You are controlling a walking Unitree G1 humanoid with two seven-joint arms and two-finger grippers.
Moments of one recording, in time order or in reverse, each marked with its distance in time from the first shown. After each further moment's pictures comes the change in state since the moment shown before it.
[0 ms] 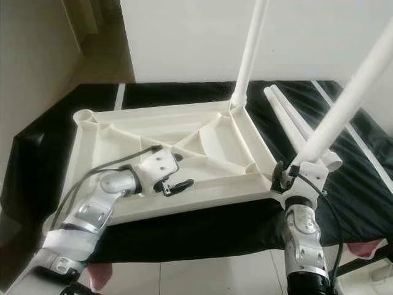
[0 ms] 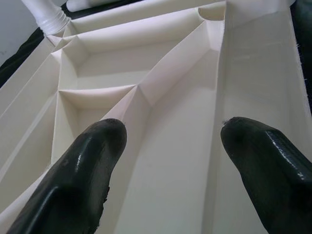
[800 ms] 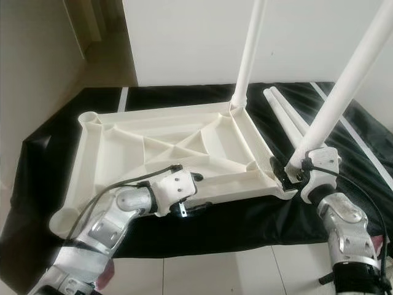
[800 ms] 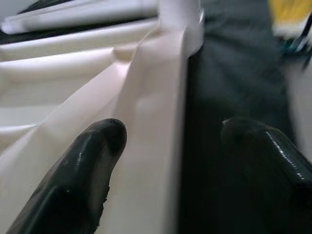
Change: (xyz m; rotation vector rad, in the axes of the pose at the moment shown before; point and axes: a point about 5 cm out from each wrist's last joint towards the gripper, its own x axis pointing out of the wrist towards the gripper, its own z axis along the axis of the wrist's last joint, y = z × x) left arm 0.019 -0.055 0.026 -0.149 -0.123 -0.172; right arm 0.019 -0.030 0.036 -0.213 -0.006 0.532
